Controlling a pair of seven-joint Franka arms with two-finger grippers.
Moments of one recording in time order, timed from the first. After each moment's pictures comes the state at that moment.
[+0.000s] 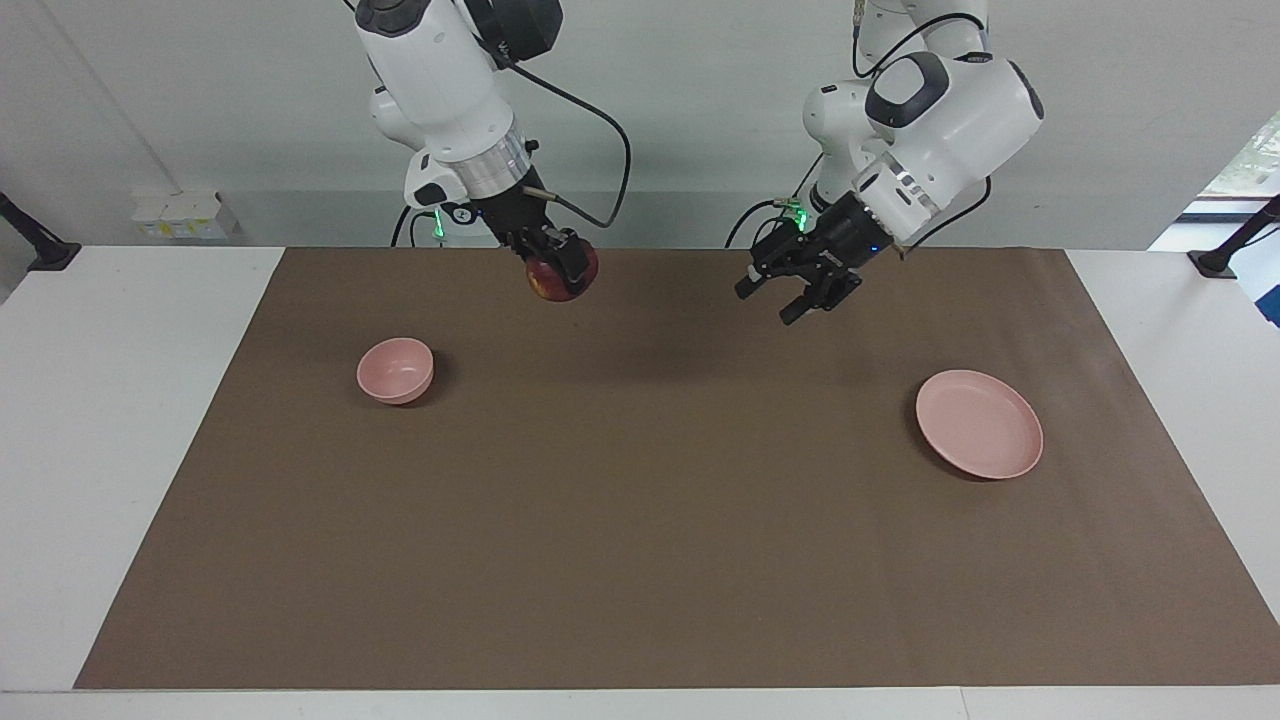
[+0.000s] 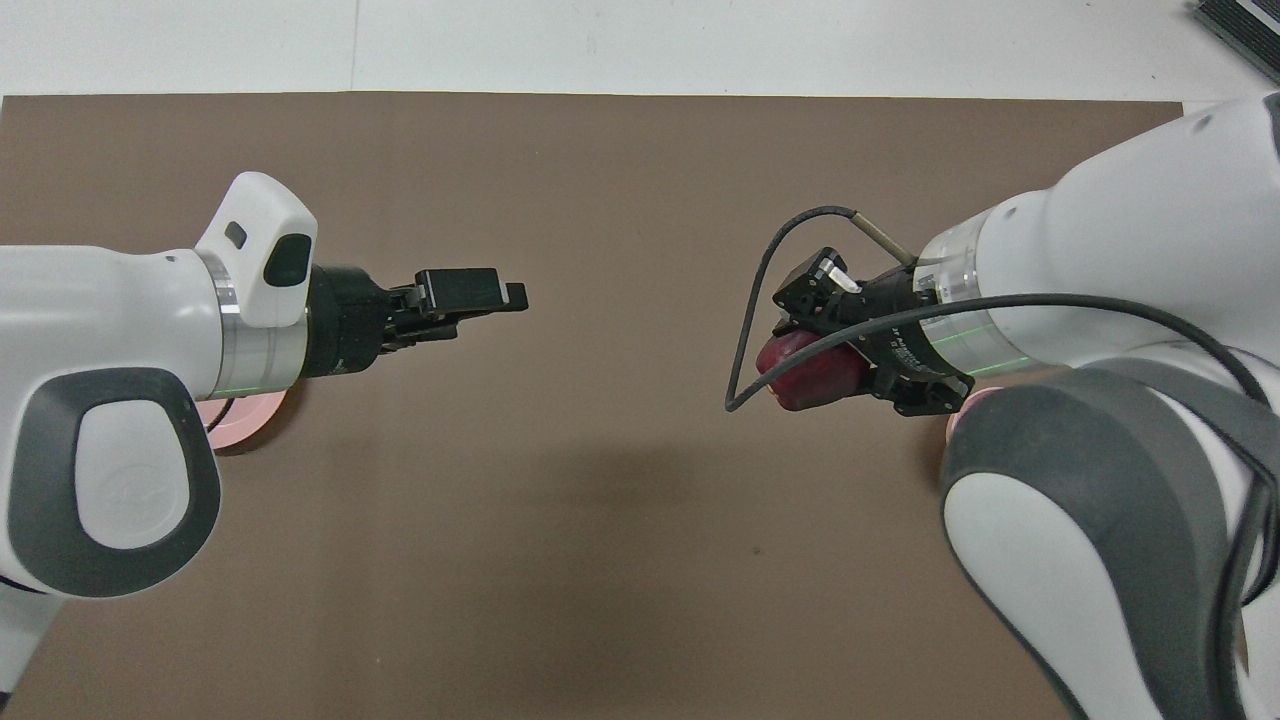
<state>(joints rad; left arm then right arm) 0.09 -0.08 -0.42 -1.94 -0.72 2.18 -0.12 0.33 0.05 -0.03 -1.60 0.25 1.72 0.95</state>
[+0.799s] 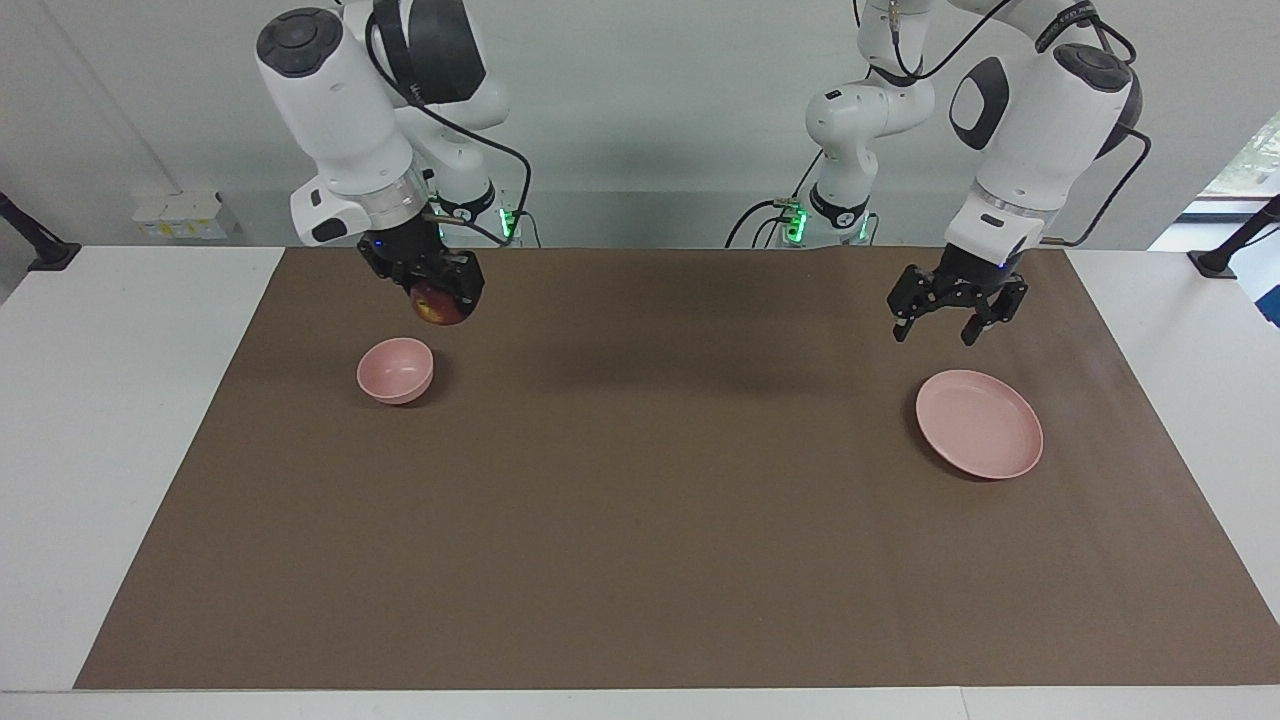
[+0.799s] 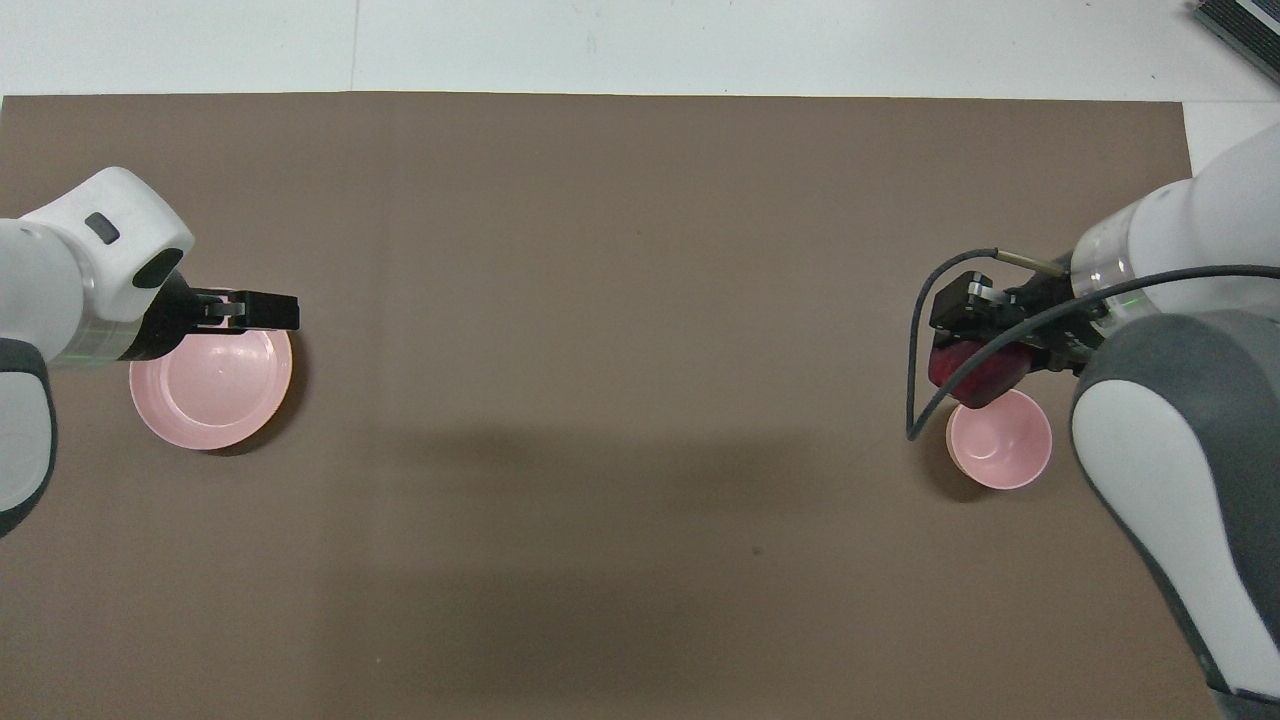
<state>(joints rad) 0.28 -0.08 -0.42 -1.90 -0.07 1.96 -0.03 0.15 0.03 -0.03 -1.69 0.08 1.65 0.42</state>
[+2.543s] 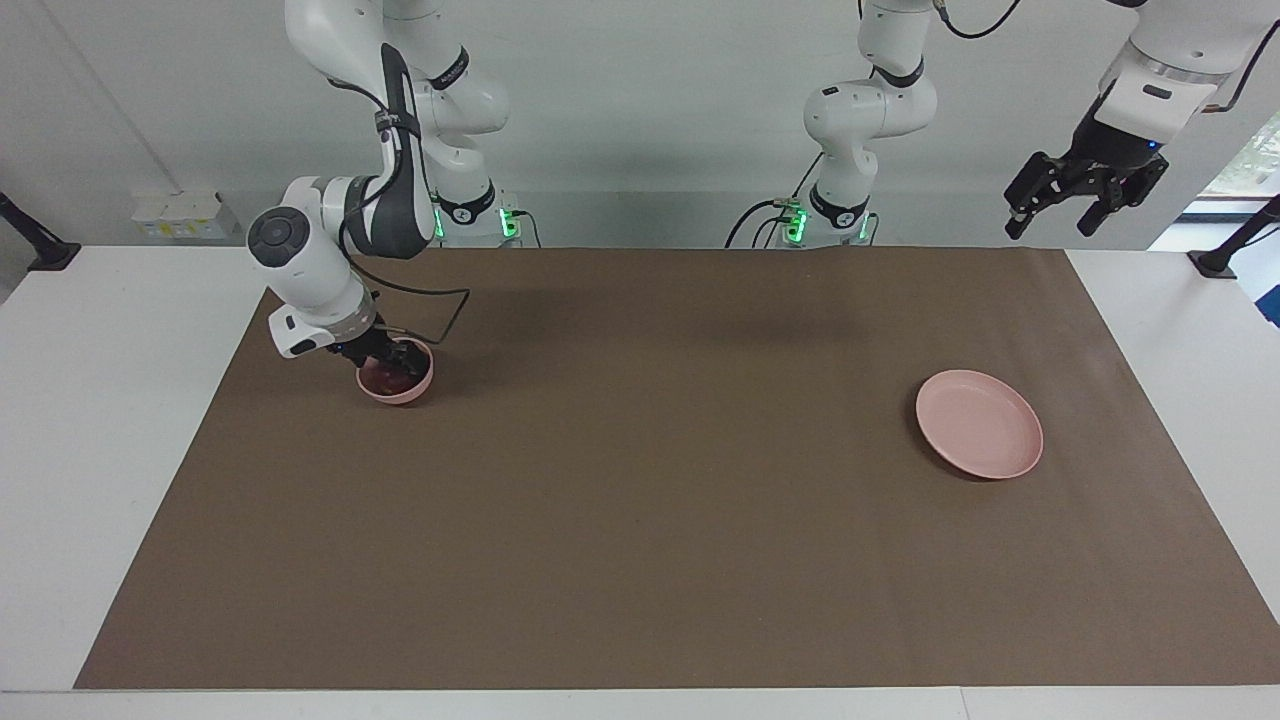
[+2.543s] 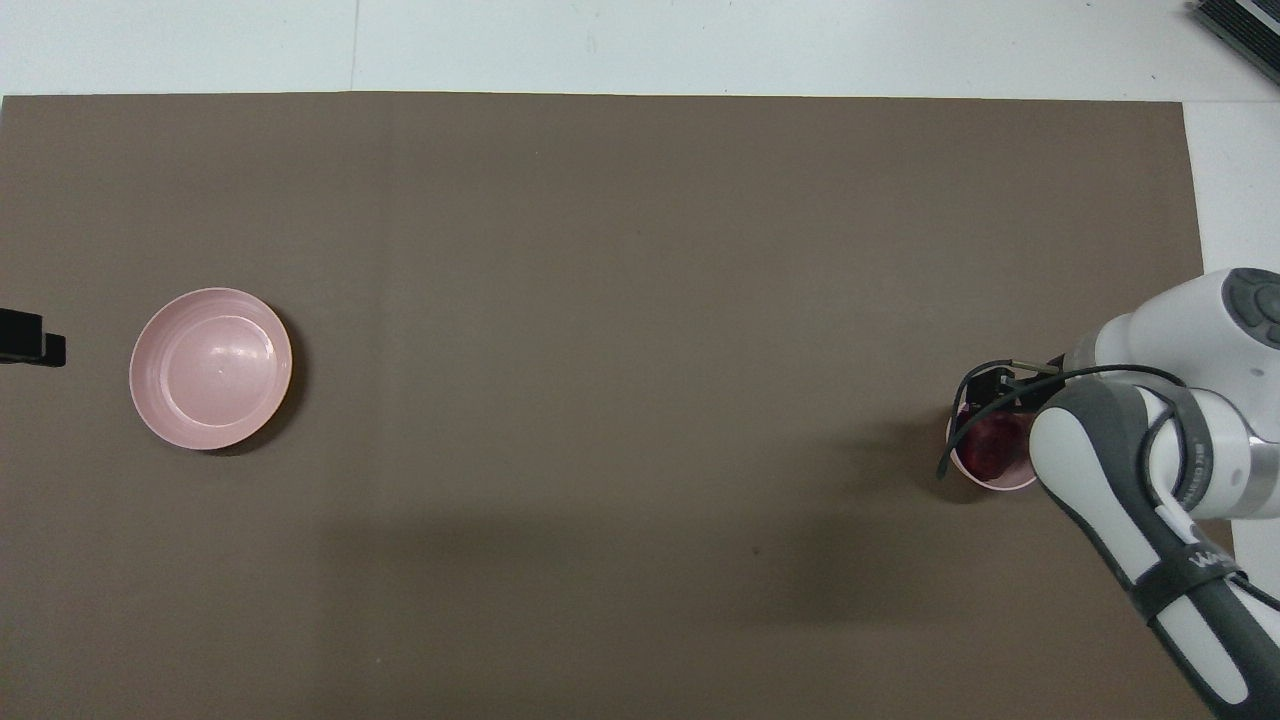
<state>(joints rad) 0.07 -0.09 -0.06 -1.55 -0.05 1.50 -0.01 -0.03 0.07 -0.04 -2.11 0.00 2.04 0.18</state>
